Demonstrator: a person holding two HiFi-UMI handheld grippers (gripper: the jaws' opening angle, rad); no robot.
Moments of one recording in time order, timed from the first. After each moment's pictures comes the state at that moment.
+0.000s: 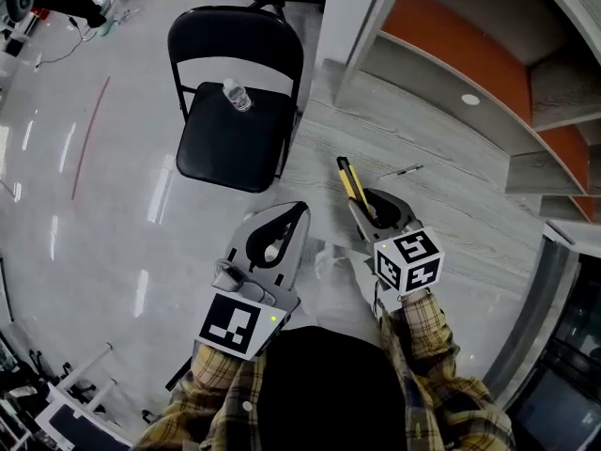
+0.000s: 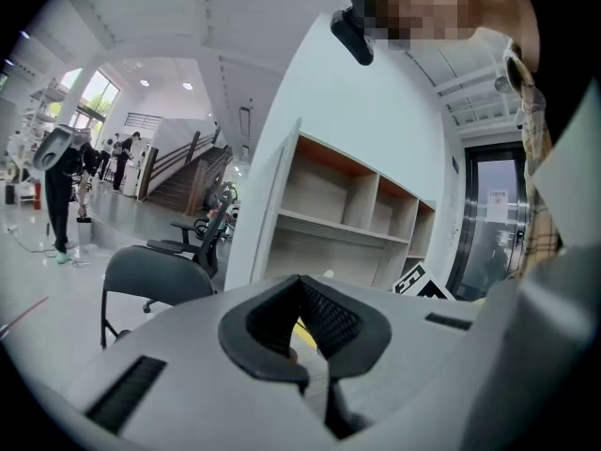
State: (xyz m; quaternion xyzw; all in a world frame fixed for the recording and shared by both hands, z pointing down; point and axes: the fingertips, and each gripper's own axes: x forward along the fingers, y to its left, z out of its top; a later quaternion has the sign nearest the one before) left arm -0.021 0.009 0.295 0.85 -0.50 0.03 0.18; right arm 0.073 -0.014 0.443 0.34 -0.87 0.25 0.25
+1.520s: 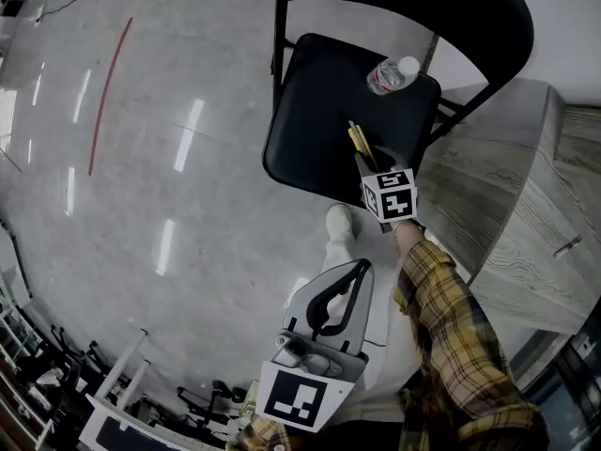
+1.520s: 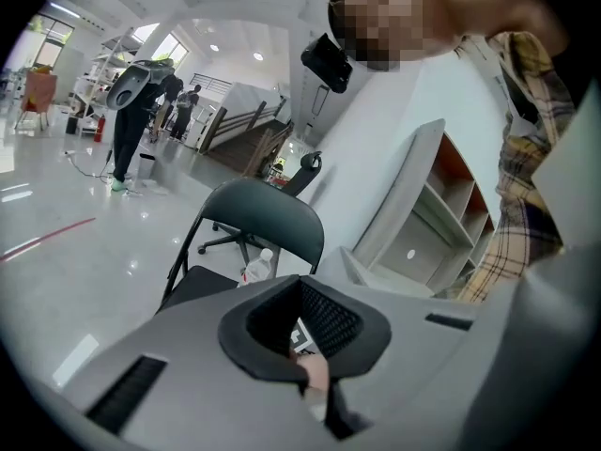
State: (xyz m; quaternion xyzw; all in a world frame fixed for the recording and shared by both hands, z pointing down) left arm -0.315 -0.029 0.530 0.75 -0.56 0.03 0.35; right arm -0.289 -0.128 0.861 0.33 -0.81 0.29 0.39
